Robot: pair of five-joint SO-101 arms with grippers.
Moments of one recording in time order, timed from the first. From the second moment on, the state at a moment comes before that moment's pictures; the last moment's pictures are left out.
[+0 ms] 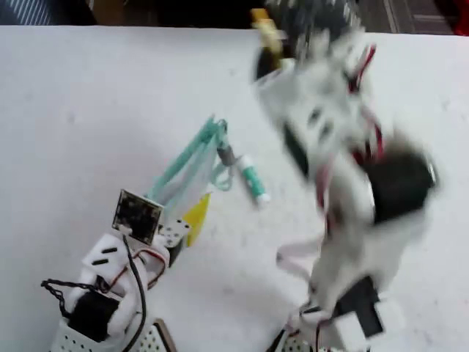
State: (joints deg) left arm 19.2 -105.1 84.0 53.1 1.8; right arm -28.7 -7.9 -65.1 97.0 21.0
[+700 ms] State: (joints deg) left arm 19.2 -105.1 84.0 53.2 1.7; right arm -45.0 -1.2 -68.5 89.0 0.5
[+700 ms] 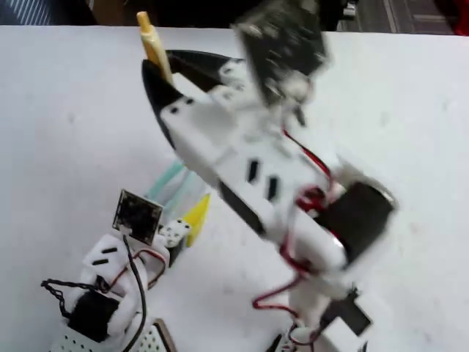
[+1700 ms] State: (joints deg) left arm 19.2 -105.1 84.0 53.2 1.7; right arm -42.5 -1.3 -65.8 97.4 -3.0
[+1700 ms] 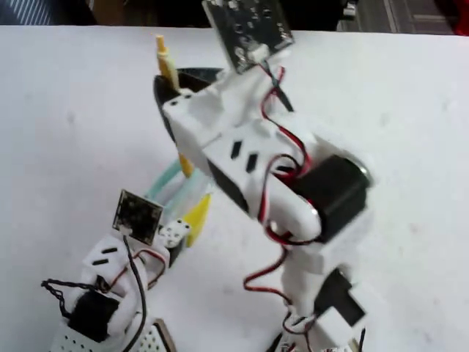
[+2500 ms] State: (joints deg) left arm 18.2 -105.1 84.0 53.1 1.7; right arm -46.0 -41.6 5.5 65.6 1.5
